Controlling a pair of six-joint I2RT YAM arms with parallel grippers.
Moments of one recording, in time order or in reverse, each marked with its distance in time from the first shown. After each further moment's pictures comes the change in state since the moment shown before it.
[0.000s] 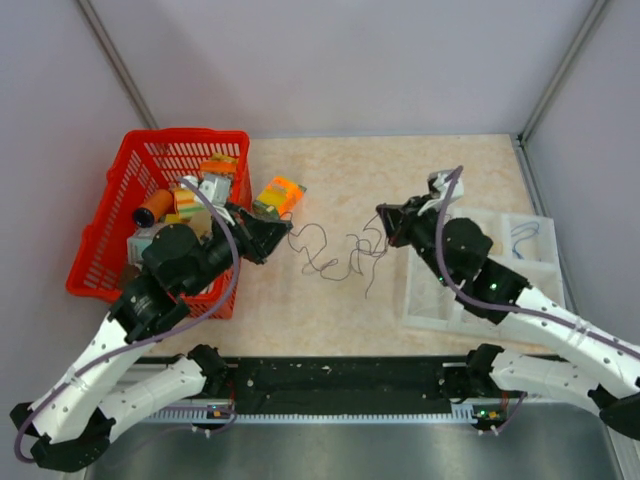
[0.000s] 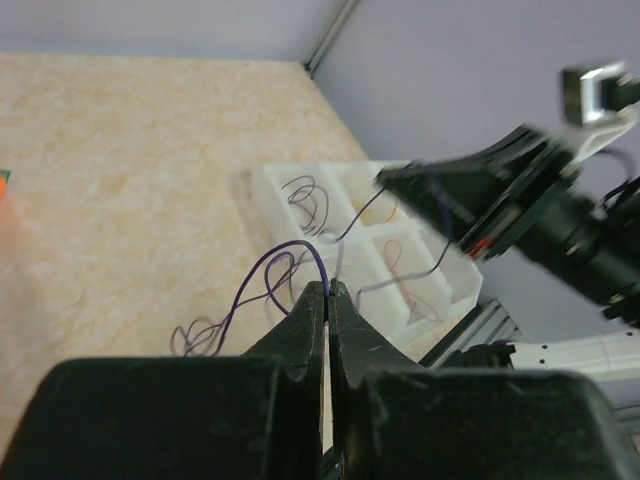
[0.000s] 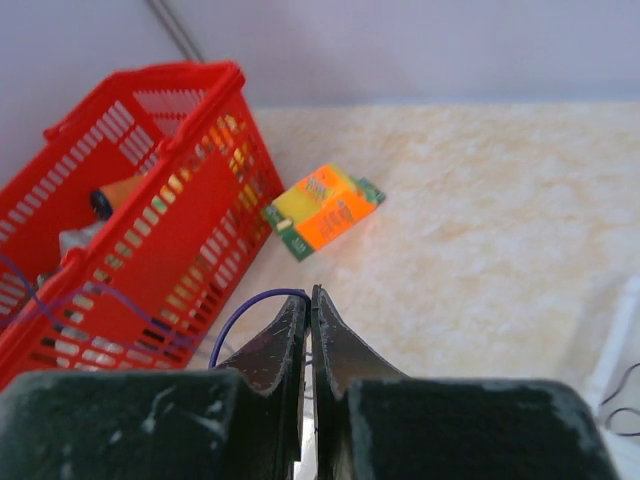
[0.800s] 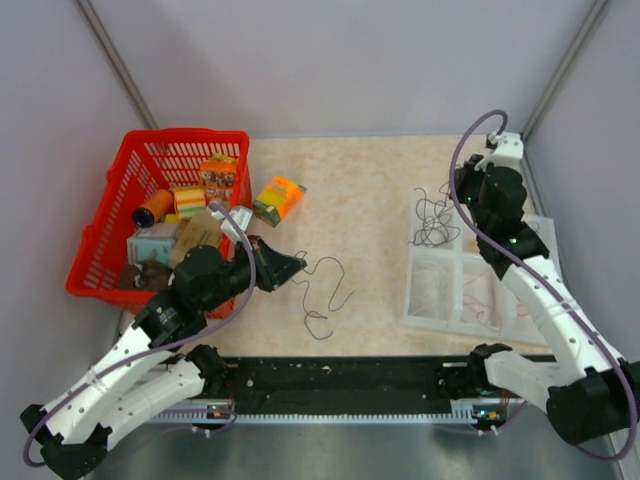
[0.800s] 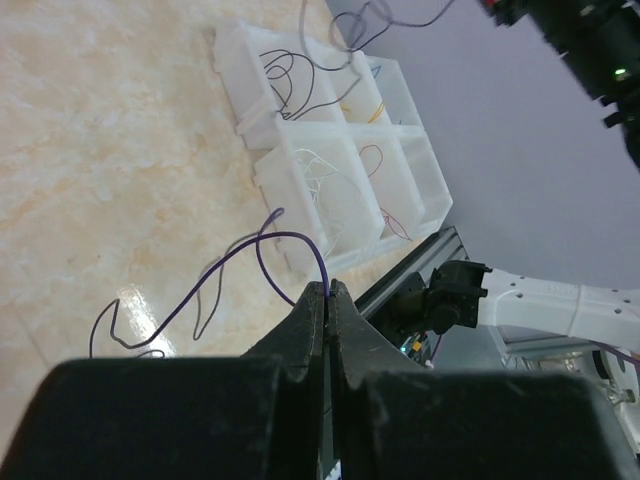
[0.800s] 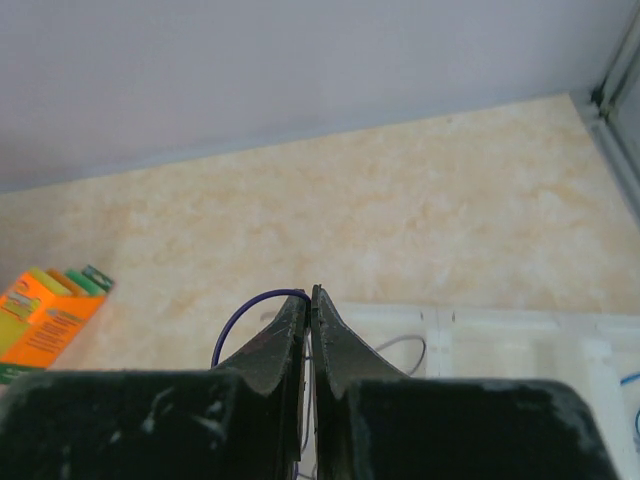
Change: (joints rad) left arm 0.000 -0.114 -0.331 0.029 0.119 -0.213; right arm -0.655 0.104 0.191 -0.138 -0.149 -0.171
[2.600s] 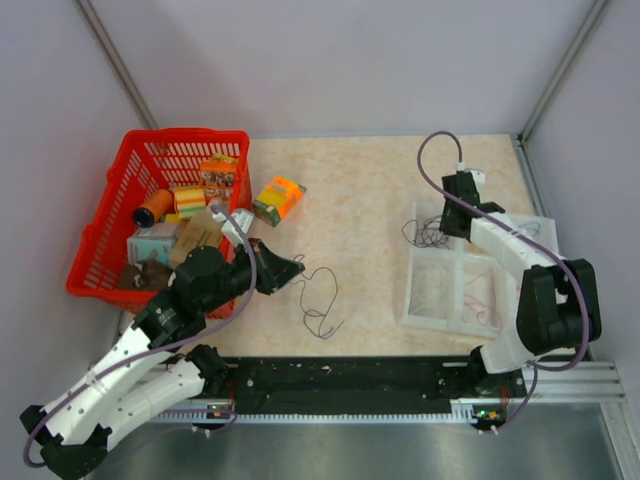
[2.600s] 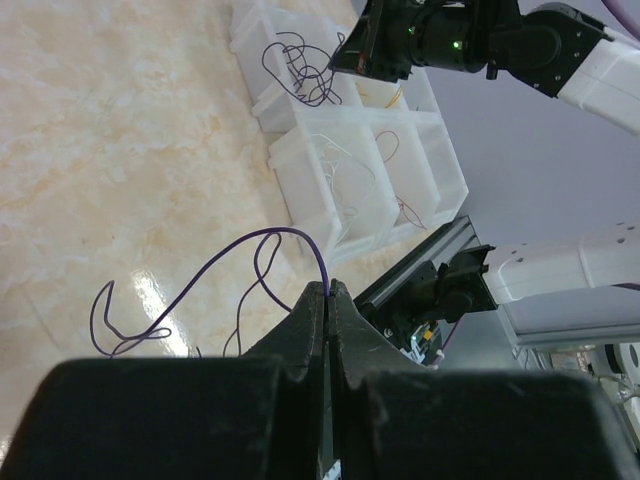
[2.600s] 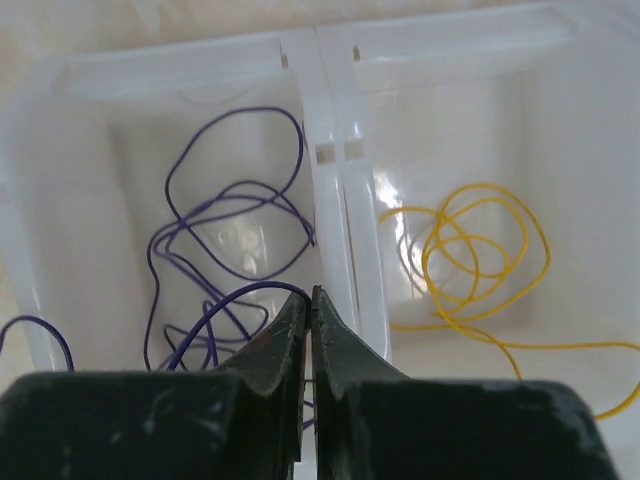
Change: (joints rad) left arm 0.000 -0.005 -0.004 -0.044 0.003 0.007; right arm -0.088 0.505 0.019 -0.346 0.097 0.127
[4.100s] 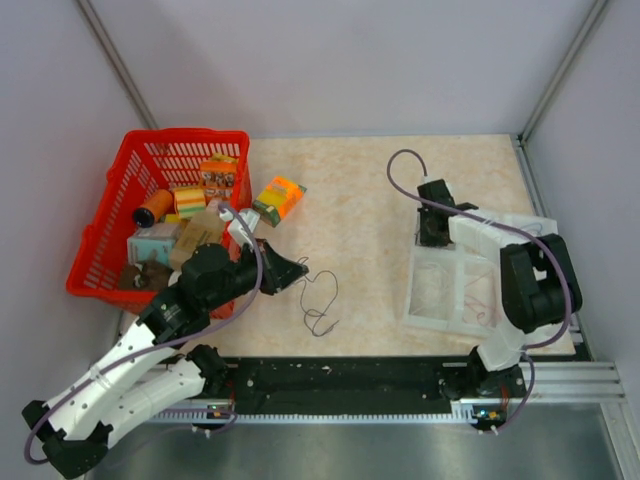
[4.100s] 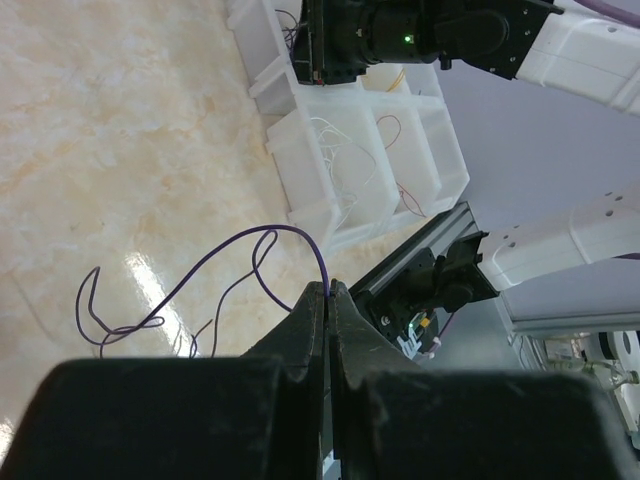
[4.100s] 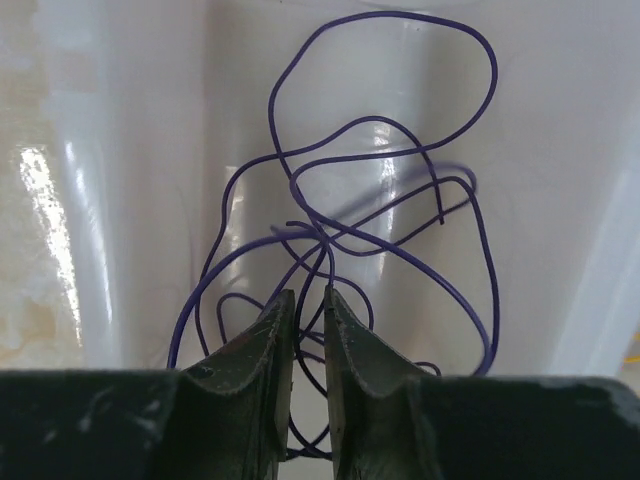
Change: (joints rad) left arm 0.000 0.028 0.000 0.001 0.029 -0.010; right arm 0.104 0.106 -0.017 0.001 -0.090 -0.087
